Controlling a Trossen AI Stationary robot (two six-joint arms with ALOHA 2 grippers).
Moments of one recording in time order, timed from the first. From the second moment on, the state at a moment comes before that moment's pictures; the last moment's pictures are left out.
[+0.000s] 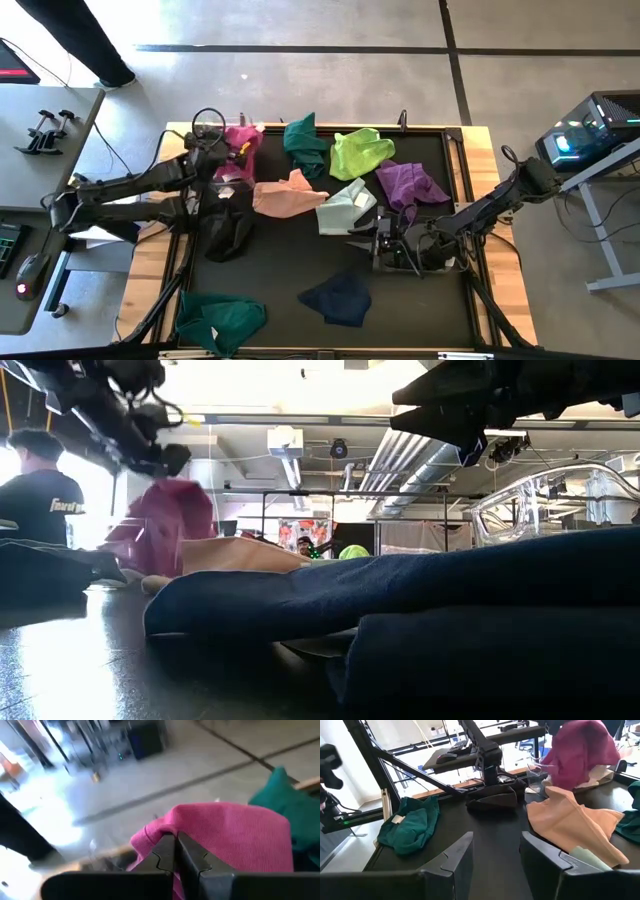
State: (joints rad) left arm 0.47 0.81 0.53 -0.32 -0.87 -0.23; right arm 0.43 1.43 0.53 0.72 0.52 0.30
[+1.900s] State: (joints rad) left arm 0.80 1.03 0.89 -0.82 -0.37 -0.23; right arm 0.43 1.43 0.53 0.69 0.52 0.31
